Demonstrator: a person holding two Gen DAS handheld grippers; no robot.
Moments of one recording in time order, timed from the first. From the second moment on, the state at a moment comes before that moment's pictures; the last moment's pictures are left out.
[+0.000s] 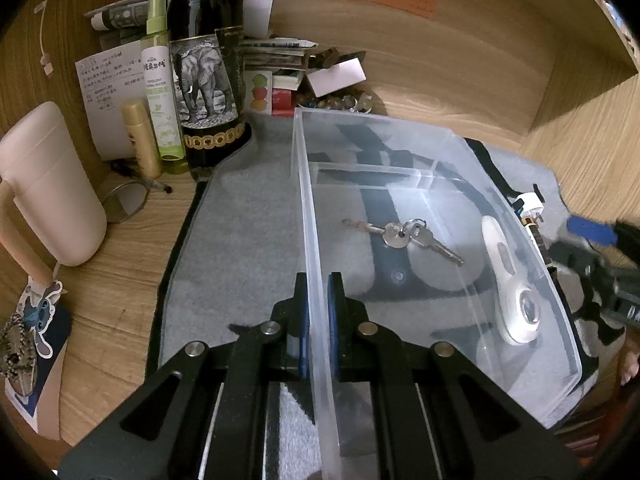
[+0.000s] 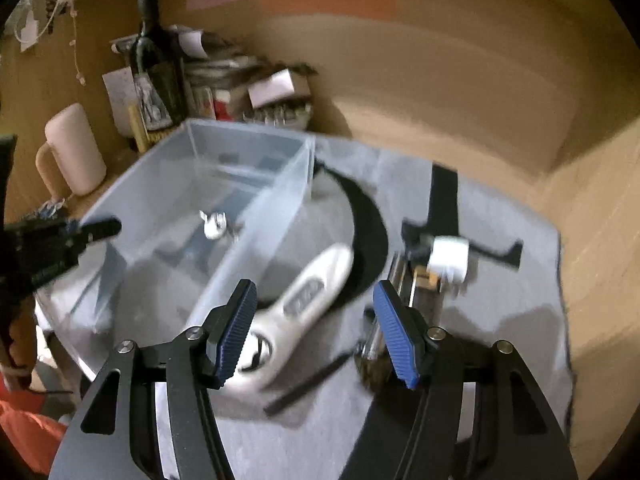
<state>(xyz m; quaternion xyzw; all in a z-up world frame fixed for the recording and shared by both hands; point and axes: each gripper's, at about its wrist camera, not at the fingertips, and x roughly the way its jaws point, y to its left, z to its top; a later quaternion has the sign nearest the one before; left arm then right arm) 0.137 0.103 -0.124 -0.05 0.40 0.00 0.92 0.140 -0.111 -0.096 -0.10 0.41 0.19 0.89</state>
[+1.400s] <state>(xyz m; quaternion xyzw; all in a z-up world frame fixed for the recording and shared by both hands) 0.132 0.106 -0.123 -0.04 0.40 0.02 0.91 0.156 -0.112 -0.151 -0.09 0.45 0.21 0.86</state>
